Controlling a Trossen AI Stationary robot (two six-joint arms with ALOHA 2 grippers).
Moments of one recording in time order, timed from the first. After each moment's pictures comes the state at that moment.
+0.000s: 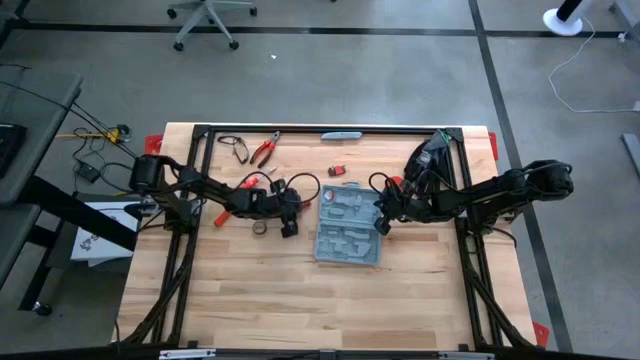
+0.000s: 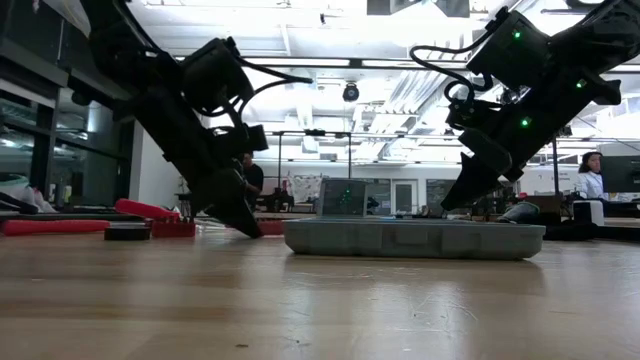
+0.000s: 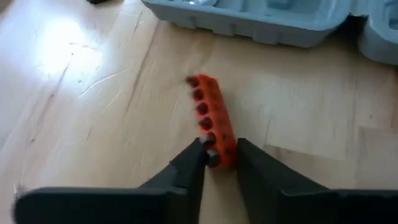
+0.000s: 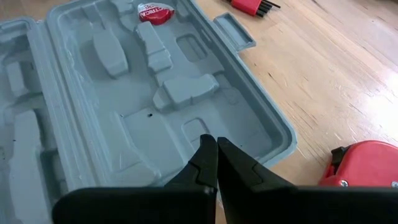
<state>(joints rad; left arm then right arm) 0.04 1.71 0.62 0.14 -0.33 -0.08 0.03 1.34 0.44 0.02 0.43 0.44</state>
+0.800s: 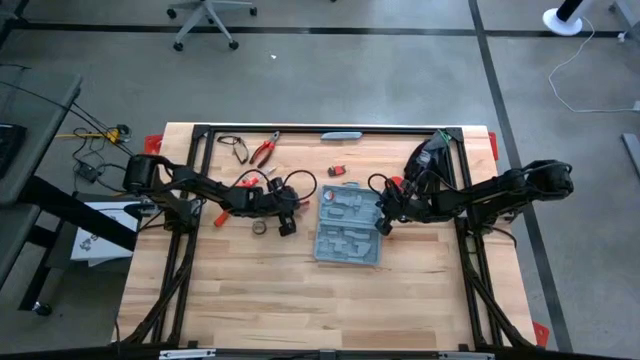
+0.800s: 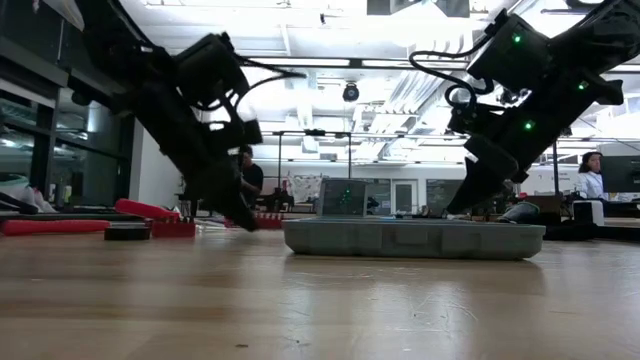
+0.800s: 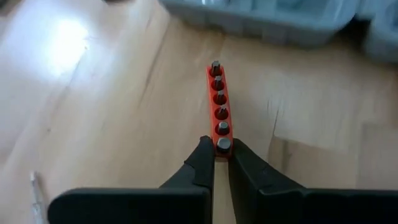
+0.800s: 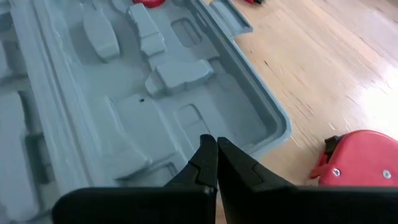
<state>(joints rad) 0.05 1.62 0.61 0.14 -0.31 -0.08 0.03 1.34 0.44 -0.02 0.43 0.43</state>
